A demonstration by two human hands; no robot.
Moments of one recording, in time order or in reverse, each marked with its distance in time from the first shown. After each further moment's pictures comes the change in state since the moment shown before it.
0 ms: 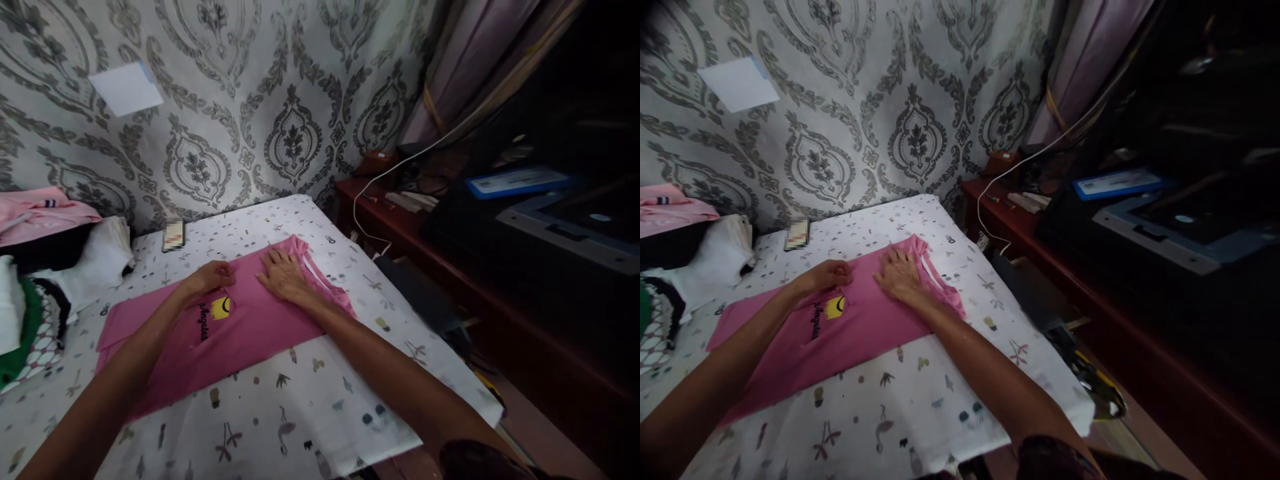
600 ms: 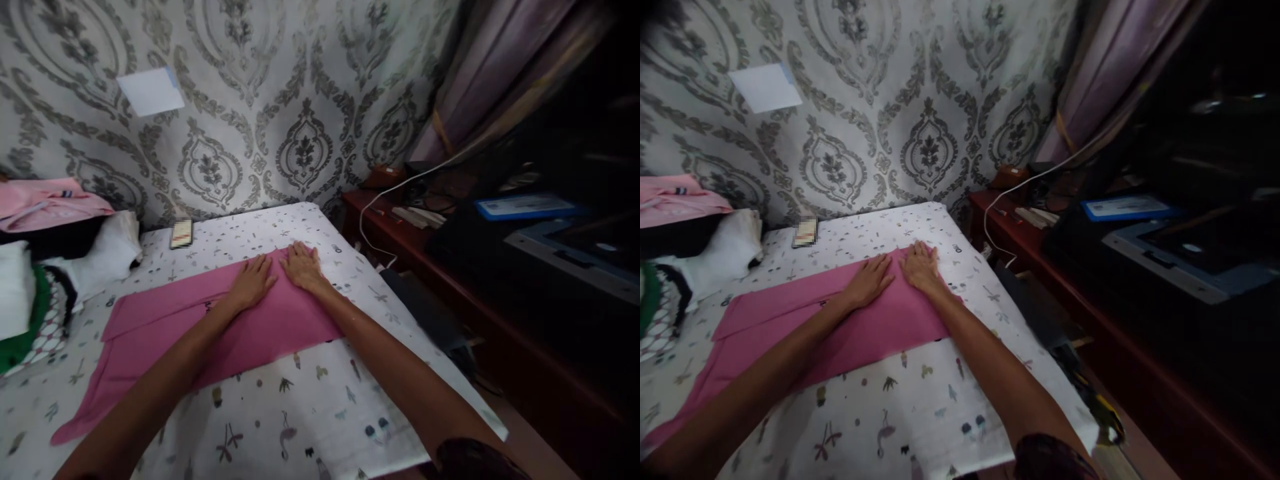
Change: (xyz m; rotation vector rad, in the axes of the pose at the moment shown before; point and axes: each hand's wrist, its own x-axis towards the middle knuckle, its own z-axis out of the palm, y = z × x) left_hand 0.026 0.035 0.079 0.364 0.184 0.341; right_hand 0.025 0.036 -0.006 -0.026 -0.074 0.252
